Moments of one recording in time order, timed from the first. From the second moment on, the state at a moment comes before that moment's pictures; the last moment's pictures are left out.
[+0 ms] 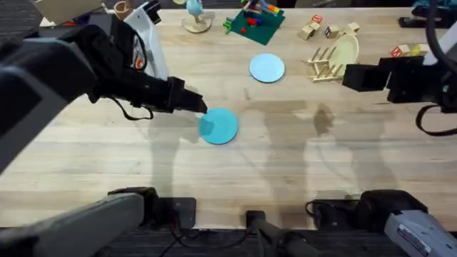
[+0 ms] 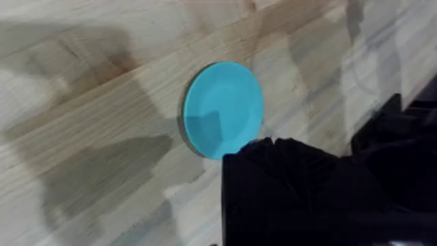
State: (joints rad) left arm 0.06 1.33 0.91 -1.01 0.74 0.30; right arm 0.00 0.82 0.89 -0.80 -0.03 0.00
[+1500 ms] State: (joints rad) left arm 0.13 1.80 0.92 -0.94 0.83 0.54; right arm 0.00 0.82 0.89 -0.80 -0.03 0.00
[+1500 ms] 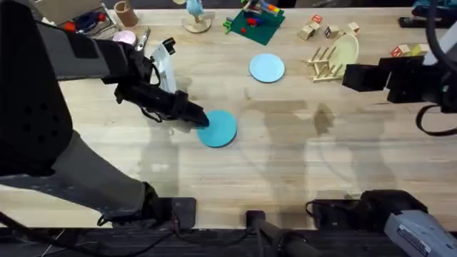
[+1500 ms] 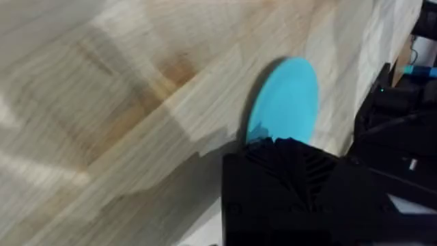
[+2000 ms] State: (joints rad) left arm 0.12 1.80 0.92 -0.92 0.82 0.47; right arm 0.00 0.82 0.89 -0.81 -0.03 0.00
